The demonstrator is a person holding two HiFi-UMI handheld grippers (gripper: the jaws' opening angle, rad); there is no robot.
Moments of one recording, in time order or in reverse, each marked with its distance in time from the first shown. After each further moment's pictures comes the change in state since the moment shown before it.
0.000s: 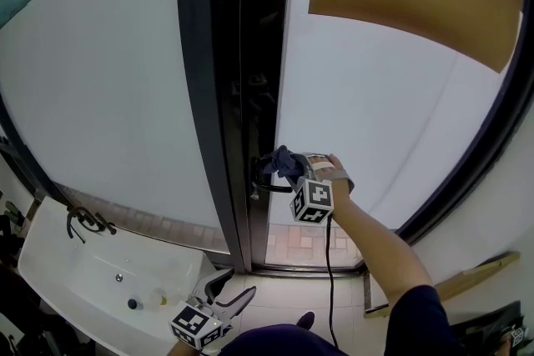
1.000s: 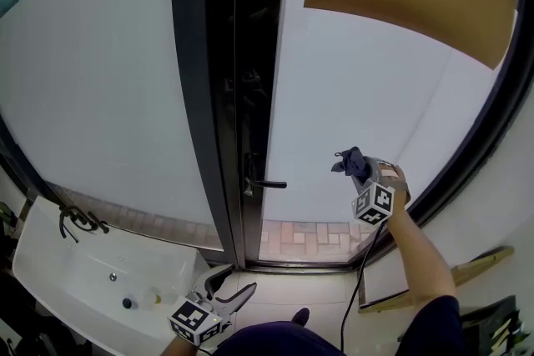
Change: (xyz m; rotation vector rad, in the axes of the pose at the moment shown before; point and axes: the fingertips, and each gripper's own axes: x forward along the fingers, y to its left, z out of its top) left arm 0.010 -0.006 -0.001 0.006 0.006 -0.061; right arm -0.103 -0.017 -0.194 0.137 0.297 -0.124
